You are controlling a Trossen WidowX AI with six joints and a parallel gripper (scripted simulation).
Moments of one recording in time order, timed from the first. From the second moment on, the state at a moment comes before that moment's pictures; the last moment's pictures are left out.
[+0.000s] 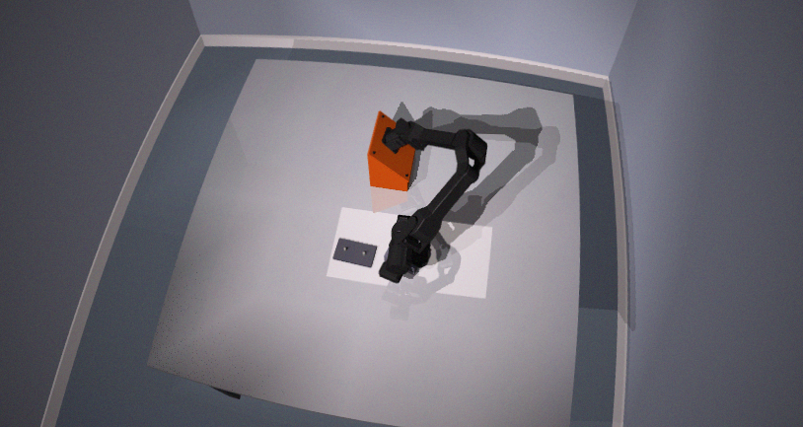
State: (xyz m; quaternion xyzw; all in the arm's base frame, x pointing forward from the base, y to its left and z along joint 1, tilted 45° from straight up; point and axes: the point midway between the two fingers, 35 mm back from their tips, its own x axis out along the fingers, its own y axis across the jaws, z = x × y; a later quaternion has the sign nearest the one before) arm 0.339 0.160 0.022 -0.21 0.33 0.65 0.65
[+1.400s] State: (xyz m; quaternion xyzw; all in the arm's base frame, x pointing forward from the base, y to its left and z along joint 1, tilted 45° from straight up) arm 0.353 0.072 0.095 -0.21 0.33 0.65 0.65
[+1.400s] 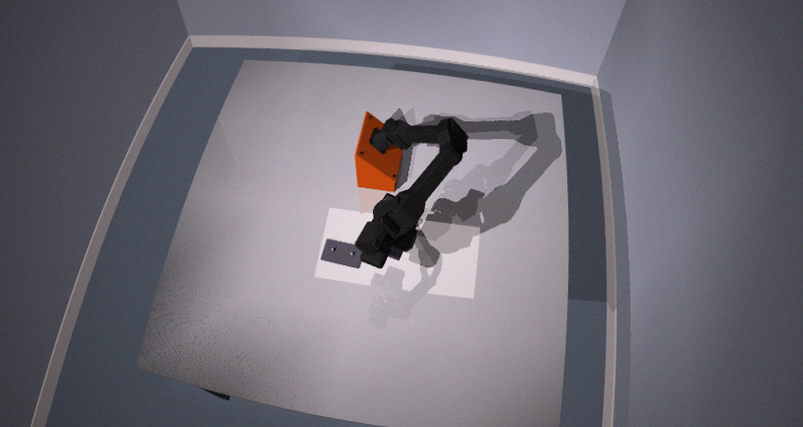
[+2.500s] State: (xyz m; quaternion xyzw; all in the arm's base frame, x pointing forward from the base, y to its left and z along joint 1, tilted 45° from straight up) arm 0.354 0.042 -0.004 -0.25 0.29 0.67 0.63
